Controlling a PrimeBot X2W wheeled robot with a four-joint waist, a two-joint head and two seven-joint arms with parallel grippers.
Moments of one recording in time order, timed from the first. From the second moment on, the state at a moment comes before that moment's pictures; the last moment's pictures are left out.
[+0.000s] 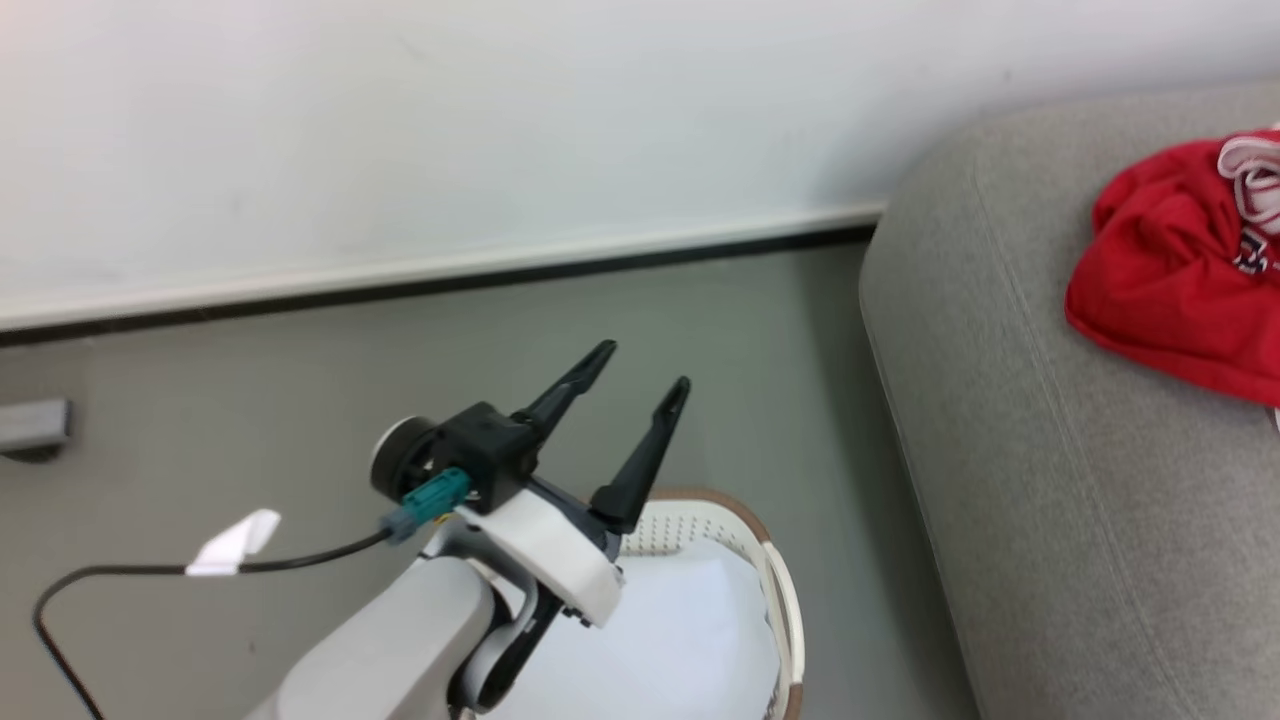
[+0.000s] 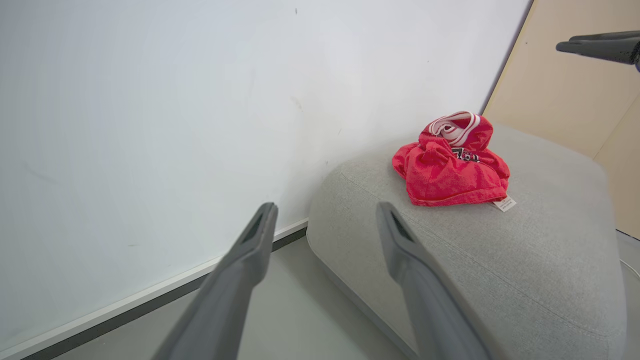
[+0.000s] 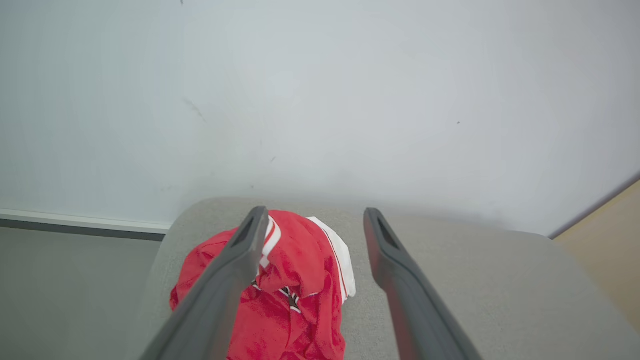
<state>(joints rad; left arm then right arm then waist) -0.64 0.32 -0.84 0.23 -0.59 0.10 -0.26 -0.73 -0.84 0.27 0.42 0.69 0.13 0.18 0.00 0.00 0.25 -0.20</state>
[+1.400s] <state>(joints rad) -0.07 0.14 -0.09 0.23 -0.36 0.07 -0.26 -0.16 -0.16 0.23 0.27 0.46 0.13 -0.26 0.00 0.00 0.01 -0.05</state>
